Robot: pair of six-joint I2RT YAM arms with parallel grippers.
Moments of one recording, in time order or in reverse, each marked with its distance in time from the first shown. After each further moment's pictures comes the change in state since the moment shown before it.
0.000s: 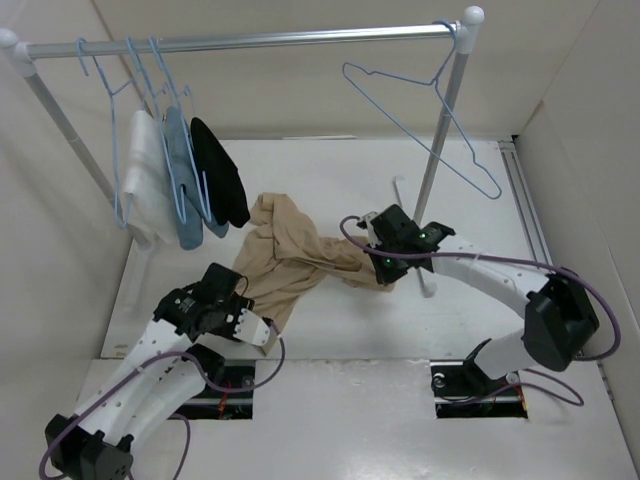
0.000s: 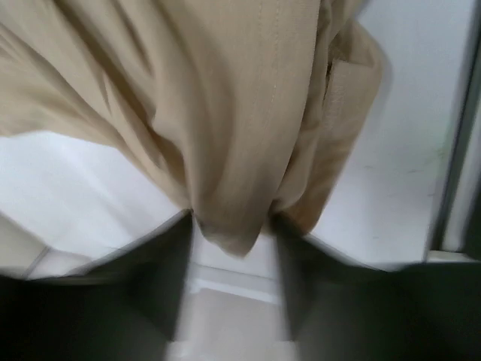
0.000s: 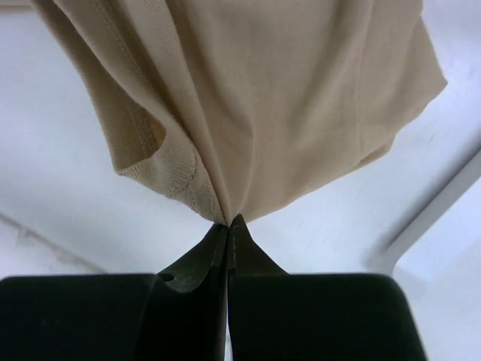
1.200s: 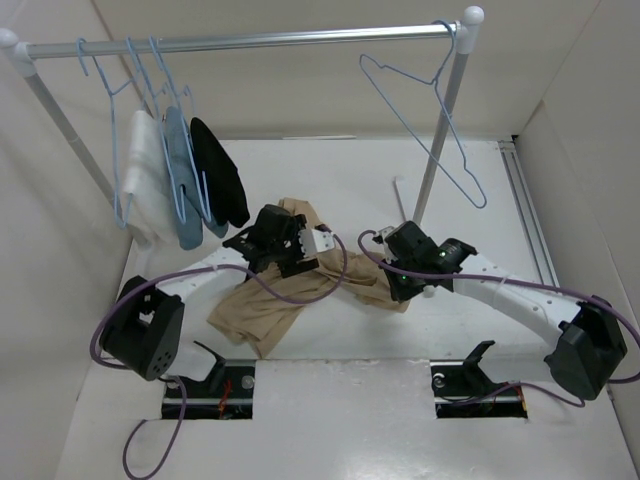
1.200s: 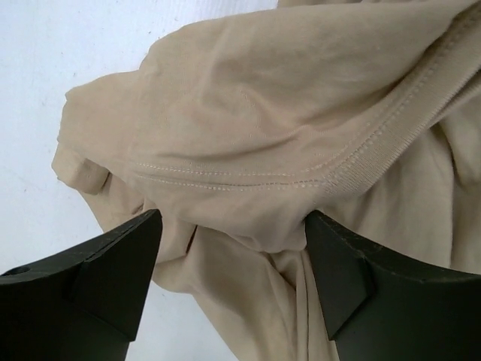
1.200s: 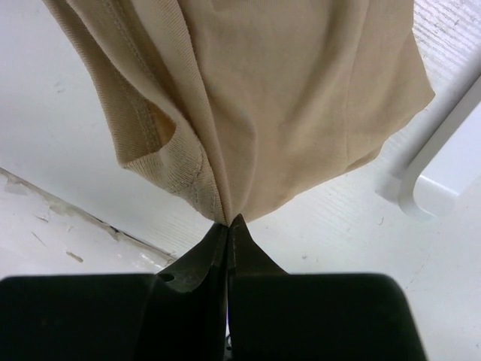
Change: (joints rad) left arm -0.072 0.711 0.206 0.921 0.253 -0.653; right arm 0.042 -0.229 -0.157 -0.123 0.032 0.105
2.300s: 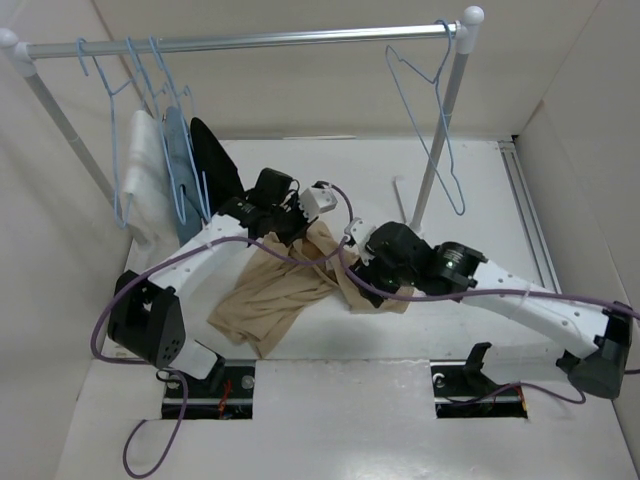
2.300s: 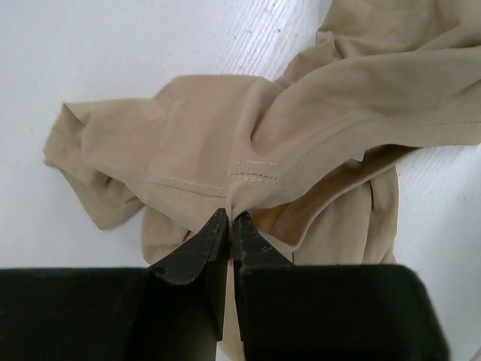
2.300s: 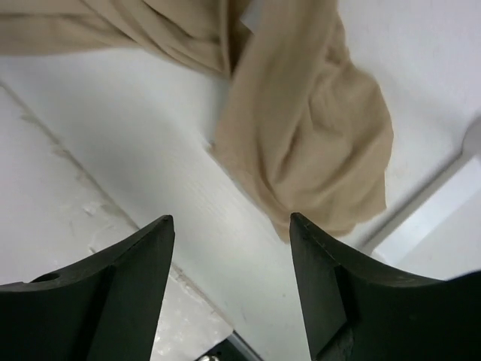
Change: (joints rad) left arm 0.035 0.084 0.387 -0.365 0.097 -0.271; right arm 0.238 -0.027 0.212 -0.010 0.124 -0.159
